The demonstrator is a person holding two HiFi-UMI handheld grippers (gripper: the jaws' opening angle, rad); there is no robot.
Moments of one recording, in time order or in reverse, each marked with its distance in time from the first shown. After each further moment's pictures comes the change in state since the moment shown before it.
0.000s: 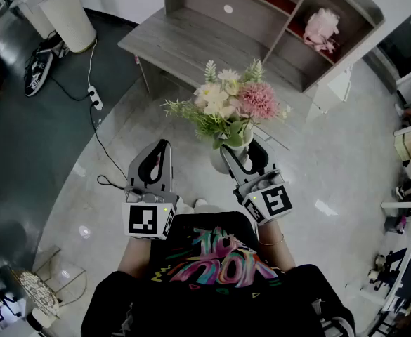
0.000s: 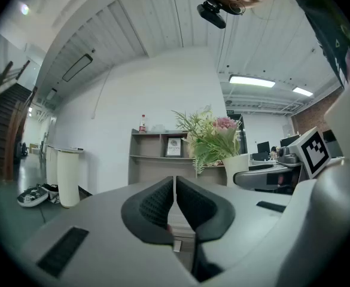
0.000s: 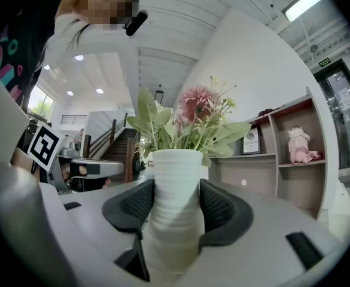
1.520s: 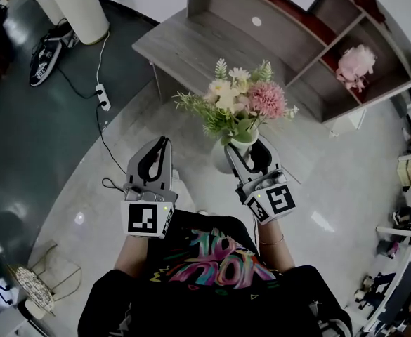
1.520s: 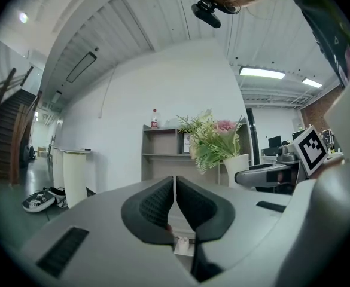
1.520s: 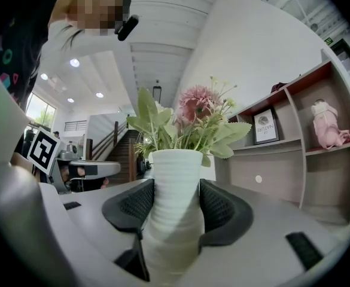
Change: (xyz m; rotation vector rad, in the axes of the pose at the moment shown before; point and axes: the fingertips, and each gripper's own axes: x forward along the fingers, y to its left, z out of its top) left arm -0.024 -0.001 0.010 0.036 0.004 0.097; right arm -0.002 0.004 0.003 0.058 -0.006 0.092
